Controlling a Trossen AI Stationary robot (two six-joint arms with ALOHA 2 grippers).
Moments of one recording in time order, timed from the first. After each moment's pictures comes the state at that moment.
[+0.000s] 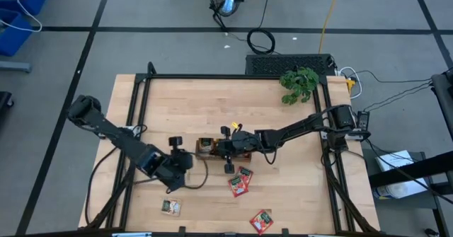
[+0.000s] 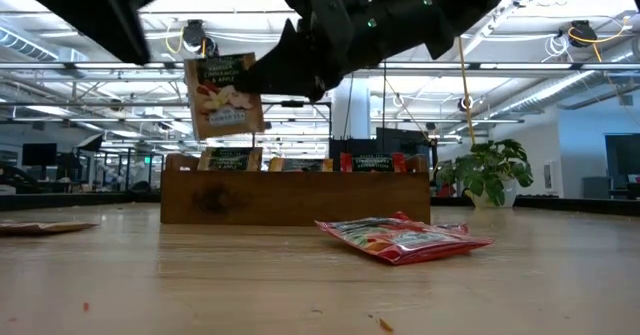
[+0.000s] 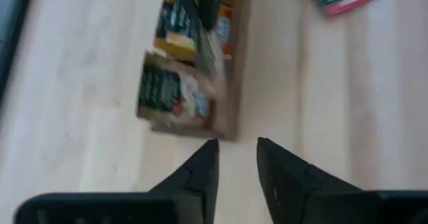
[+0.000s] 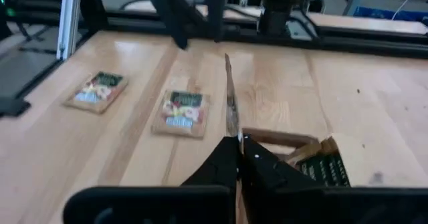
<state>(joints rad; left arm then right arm) -0.59 1.44 1.07 -0.86 -0.53 -0.51 0.13 1.91 1.11 0.43 0.02 -0.01</state>
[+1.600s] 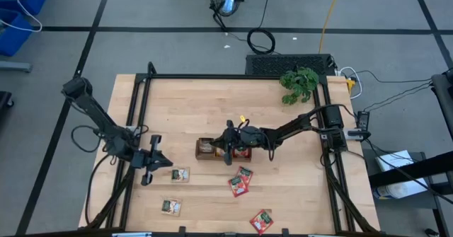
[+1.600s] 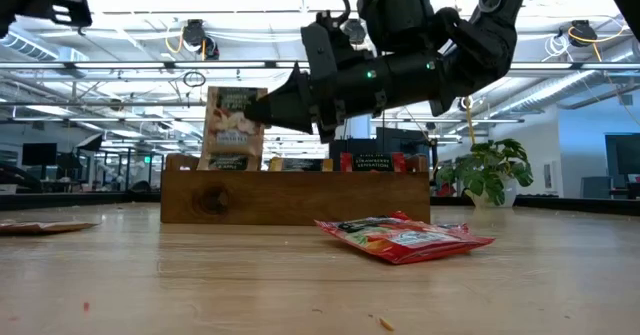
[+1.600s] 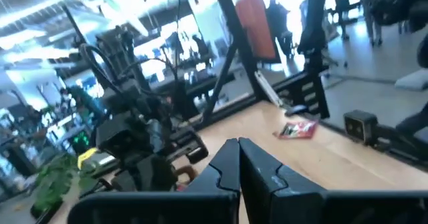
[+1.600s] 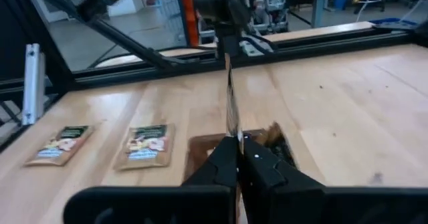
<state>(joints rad) -0.85 0.70 0.06 0.75 -0.58 0.42 0.06 2.01 0.94 0.90 0.05 0.17</state>
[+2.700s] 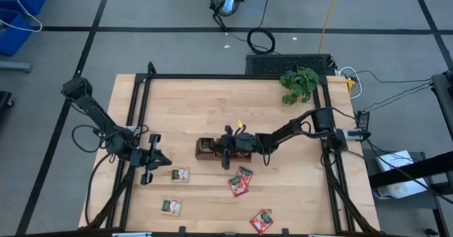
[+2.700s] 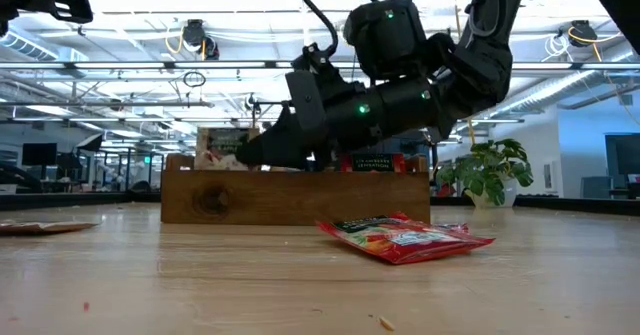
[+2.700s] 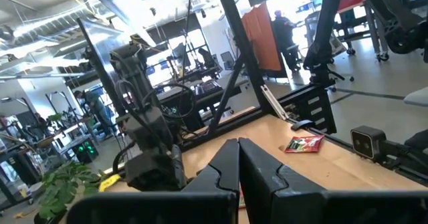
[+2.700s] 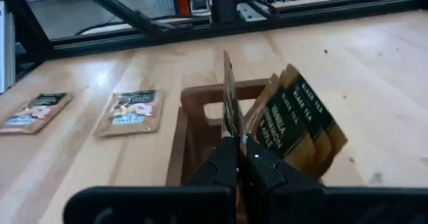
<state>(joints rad) -0.85 0.72 0.04 0.86 -0.58 0.45 0.08 2.13 0.98 0.91 0.10 0.17</state>
